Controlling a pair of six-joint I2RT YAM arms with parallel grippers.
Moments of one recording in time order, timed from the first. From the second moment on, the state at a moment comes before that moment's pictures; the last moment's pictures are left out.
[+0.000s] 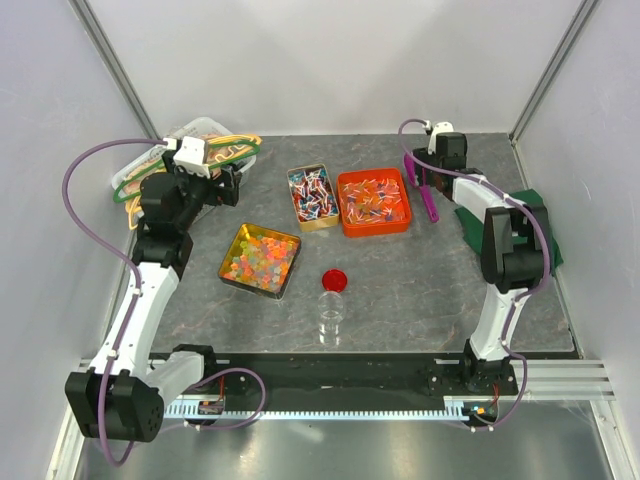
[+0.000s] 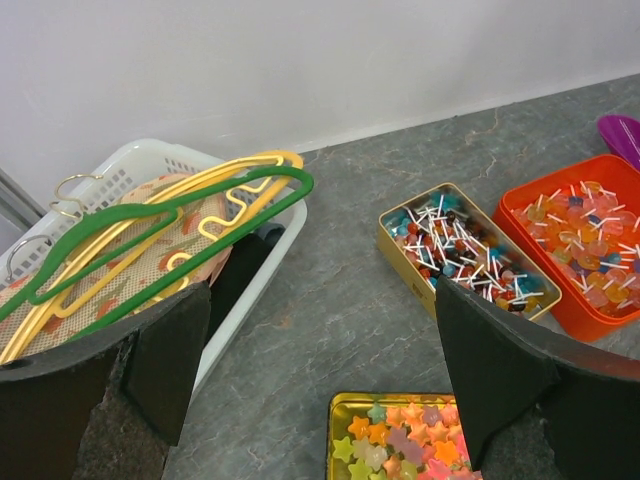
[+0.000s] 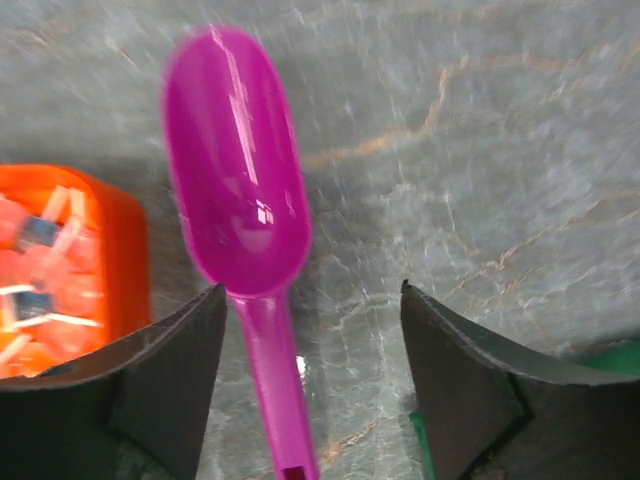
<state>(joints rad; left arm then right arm) -0.07 1.03 0.93 0.03 0.20 0.08 0.10 1.95 1.40 -0.06 0.14 -0.08</state>
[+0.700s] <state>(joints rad) -0.07 1.04 0.92 0.03 0.19 0.08 0.03 2.02 1.42 -0.13 -0.07 -0.08</state>
